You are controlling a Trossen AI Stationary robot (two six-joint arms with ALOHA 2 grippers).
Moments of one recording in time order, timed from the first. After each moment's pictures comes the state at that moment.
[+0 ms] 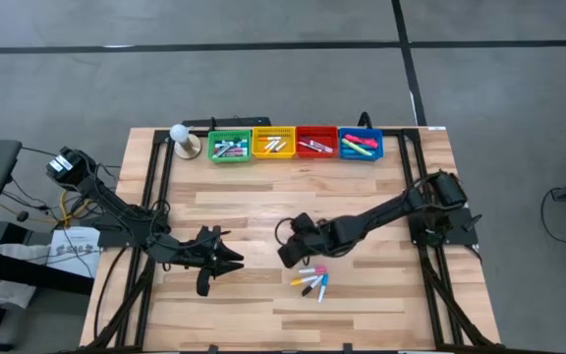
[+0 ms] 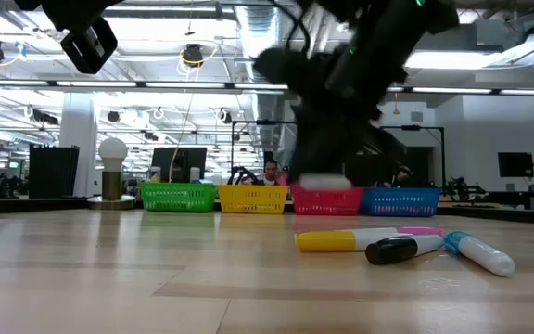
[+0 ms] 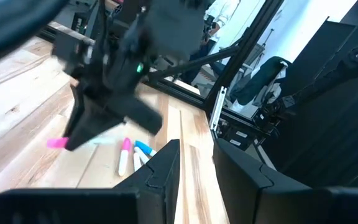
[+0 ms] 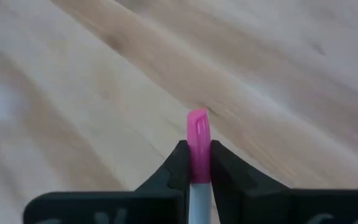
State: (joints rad) left arm -0.68 1.19 0.41 0.67 -0.55 -0.51; right arm 0.28 1.90 1.21 -0.37 0.33 1.09
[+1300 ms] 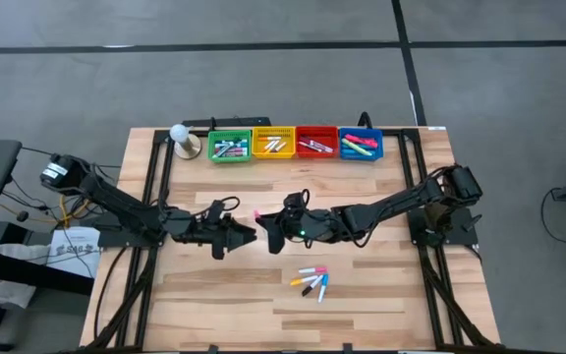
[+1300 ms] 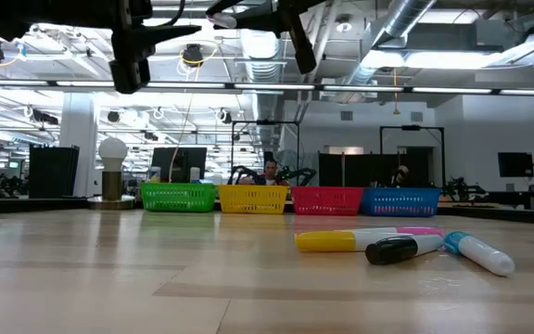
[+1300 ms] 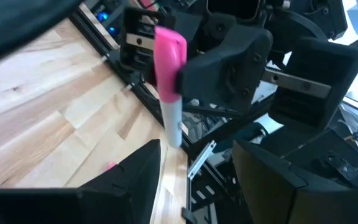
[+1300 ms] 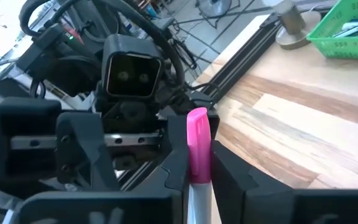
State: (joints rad) left arm -0.40 1.19 0.41 0.75 -0.36 -0.89; right arm 0.25 1.76 1.21 0.28 0.46 0.79
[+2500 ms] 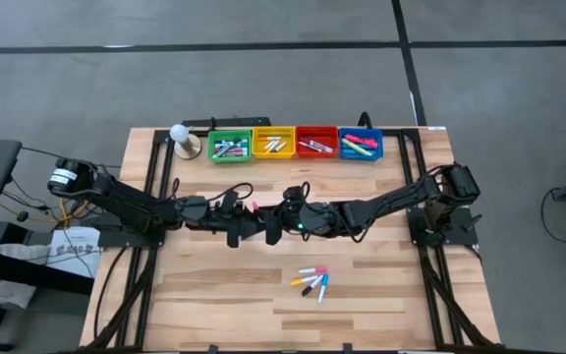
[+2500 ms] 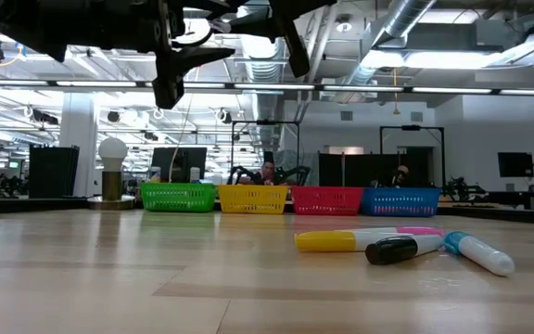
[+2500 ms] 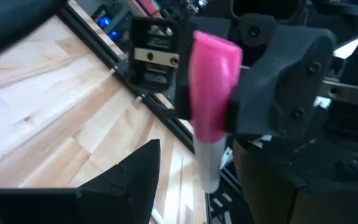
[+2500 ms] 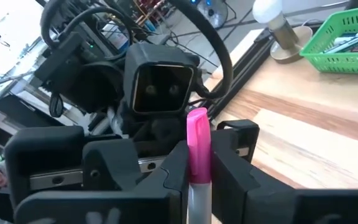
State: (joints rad) left arm -0.21 1.31 0.46 0.82 -0.16 -0.82; right arm 0.21 1.77 1.21 0.33 0.47 0.79
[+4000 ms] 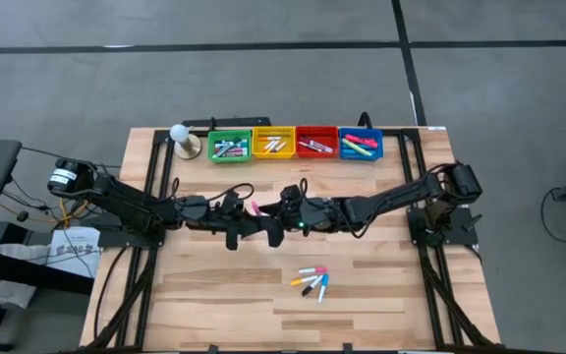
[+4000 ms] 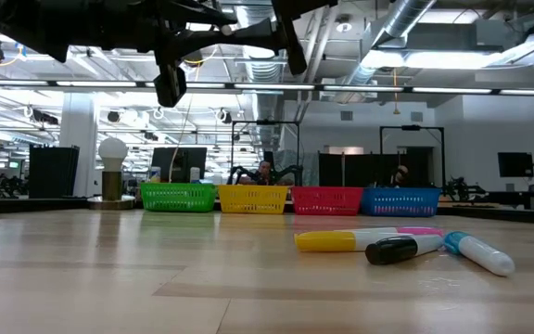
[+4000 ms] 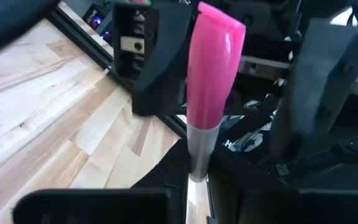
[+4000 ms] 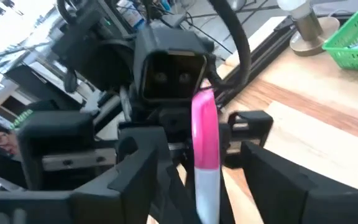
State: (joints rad) left arm -0.21 1.31 0.46 0.82 -0.13 -0.76; right arm 0.19 1.76 1.21 0.30 0.35 0.72
